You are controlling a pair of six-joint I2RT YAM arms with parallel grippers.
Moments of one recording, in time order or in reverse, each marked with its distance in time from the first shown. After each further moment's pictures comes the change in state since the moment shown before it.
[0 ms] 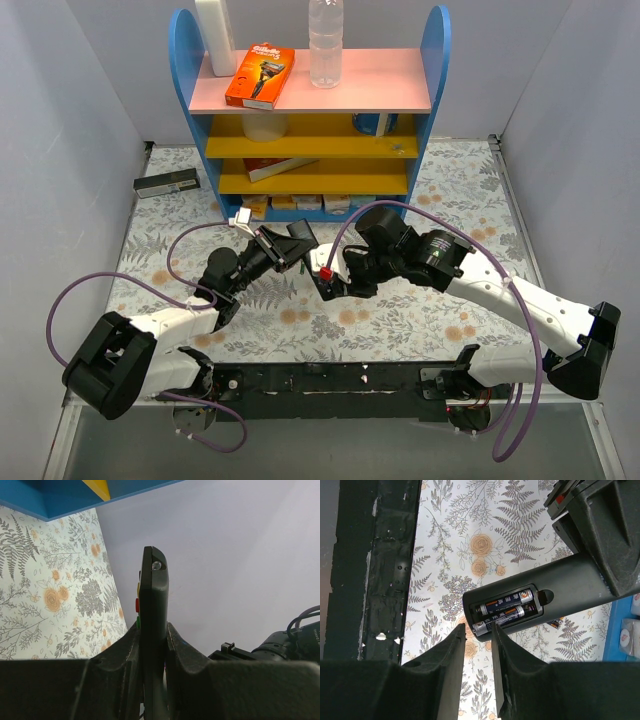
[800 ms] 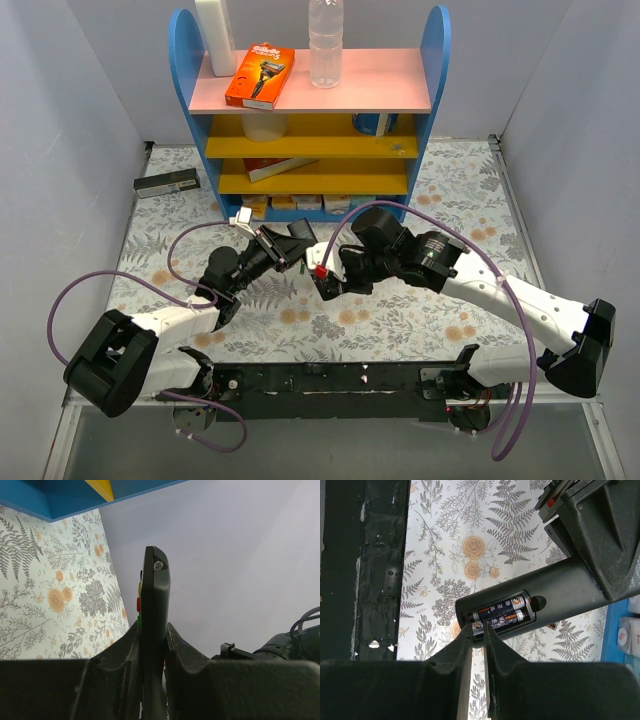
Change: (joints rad) left arm 0.000 0.013 0.007 0.000 0.011 0.008; right arm 0.000 0.016 -0.021 0.060 0.032 0.024
